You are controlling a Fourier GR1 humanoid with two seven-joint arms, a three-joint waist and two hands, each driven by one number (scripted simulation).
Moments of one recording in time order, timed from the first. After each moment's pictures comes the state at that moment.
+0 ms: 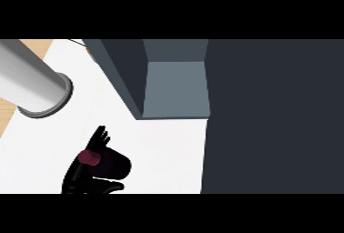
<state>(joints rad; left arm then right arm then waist) 0.07 0.11 -0.01 -1.19 0.12 -0.17 -0.28 0.16 -0.18 0.29 -2.52 -0.11 0.05 0.44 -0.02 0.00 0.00</state>
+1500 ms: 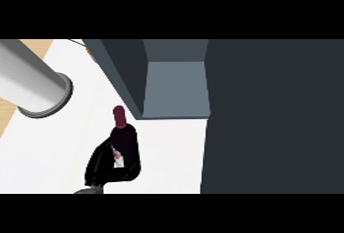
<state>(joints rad) -0.06 0.01 0.00 -0.97 0.22 -0.18 -0.42 0.17 -0.17 0.29 -2.52 -0.11 0.06 0.44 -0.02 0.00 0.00</state>
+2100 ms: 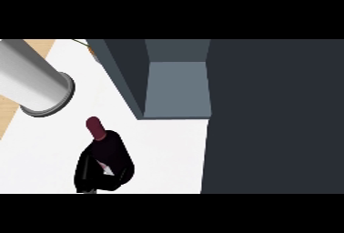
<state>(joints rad) 0.01 0.02 0.00 -1.09 0.28 -0.13 -0.58 0.17 -0.16 0.29 -2.52 -0.11 0.06 0.43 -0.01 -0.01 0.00</state>
